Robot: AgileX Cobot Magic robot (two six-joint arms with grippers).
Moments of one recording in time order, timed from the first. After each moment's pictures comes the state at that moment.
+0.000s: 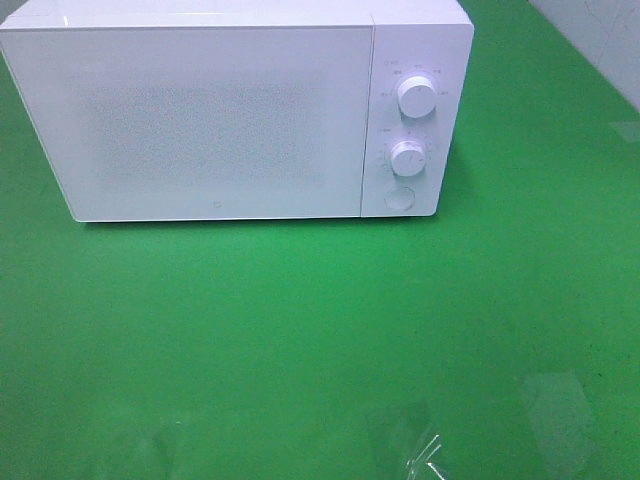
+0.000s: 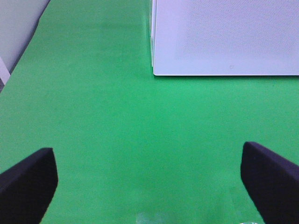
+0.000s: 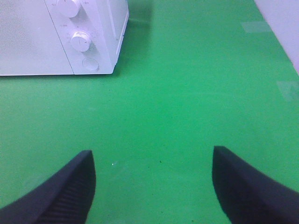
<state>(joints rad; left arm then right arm) 0.04 0.00 -0.50 -0.09 1.04 0.05 0.15 0.00 -0.51 -0.09 1.00 0.17</state>
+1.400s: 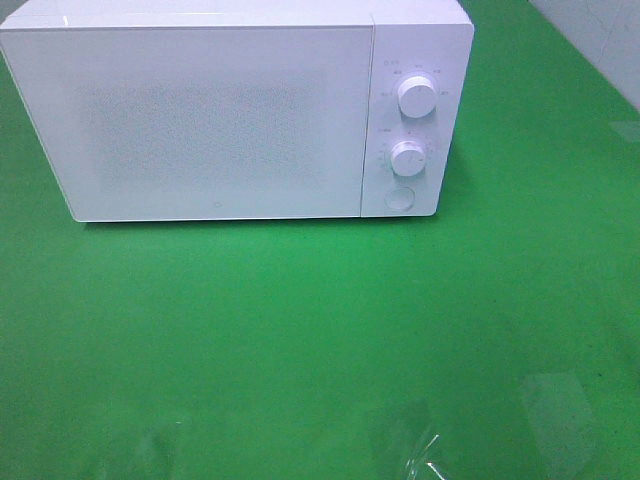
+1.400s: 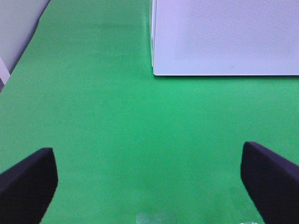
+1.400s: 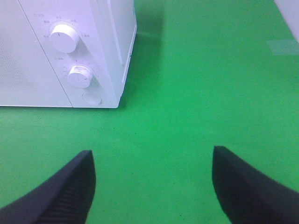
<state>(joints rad) 0.04 0.00 -0.50 -0.09 1.04 0.05 0.15 0.63 -0.49 -0.09 0.40 0.18</state>
